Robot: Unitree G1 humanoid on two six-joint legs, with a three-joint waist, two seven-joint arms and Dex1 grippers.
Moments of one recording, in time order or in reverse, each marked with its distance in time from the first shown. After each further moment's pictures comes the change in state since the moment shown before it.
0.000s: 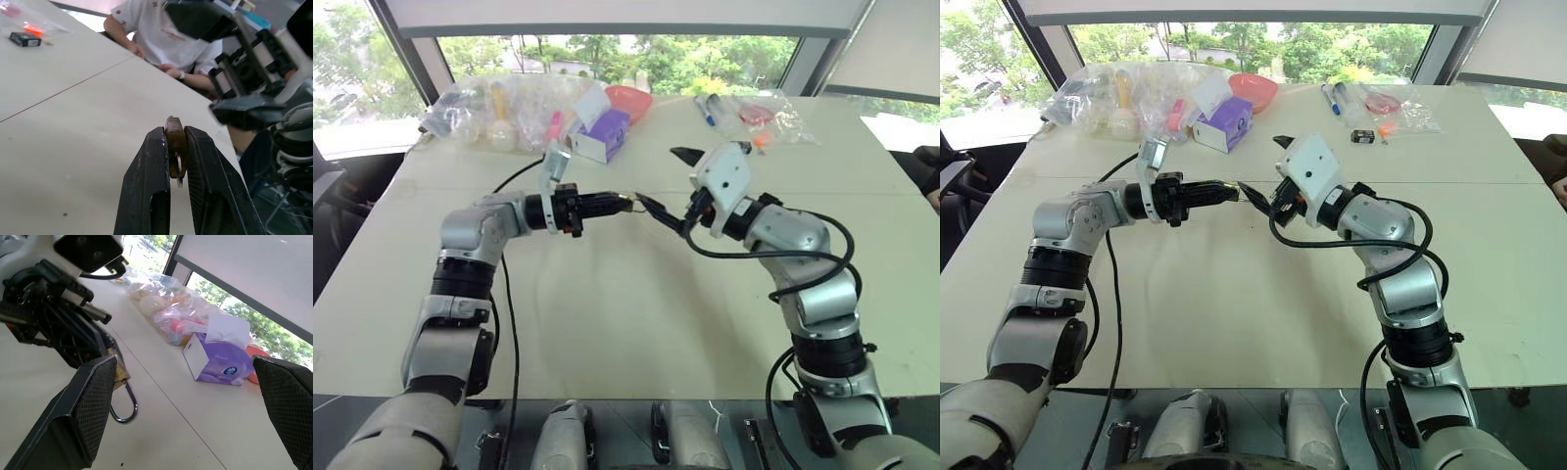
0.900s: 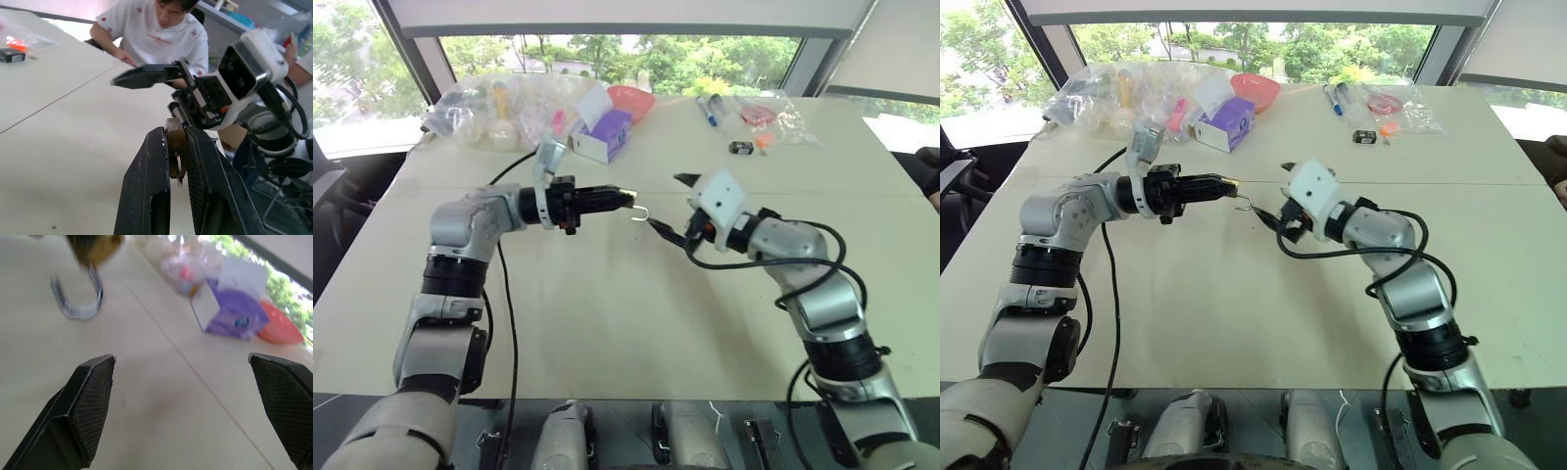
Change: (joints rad) left arm 0.013 0.001 -0.006 -0.019 -0.027 0.010 0.022; right arm 0.128 -0.202 0.033 0.040 -0.047 -0.015 0.018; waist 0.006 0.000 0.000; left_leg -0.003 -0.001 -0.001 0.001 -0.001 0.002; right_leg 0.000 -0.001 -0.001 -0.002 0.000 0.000
